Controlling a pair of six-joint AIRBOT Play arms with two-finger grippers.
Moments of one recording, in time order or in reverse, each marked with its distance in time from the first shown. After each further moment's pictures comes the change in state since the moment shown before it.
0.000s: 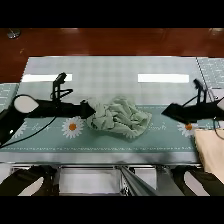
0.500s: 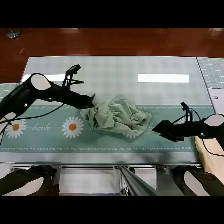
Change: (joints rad) left arm 0.029 -0.259 0.263 0.105 -0.166 0.045; right arm -0.008 -0.005 -0.259 0.198 -0.026 -0.082
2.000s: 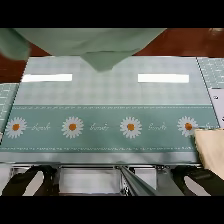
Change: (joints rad) left arm 0.463 0.500 0.551 -0.055 0.027 -0.001; right arm 0.316 -0.021 1.532 -0.353 0.110 0.119
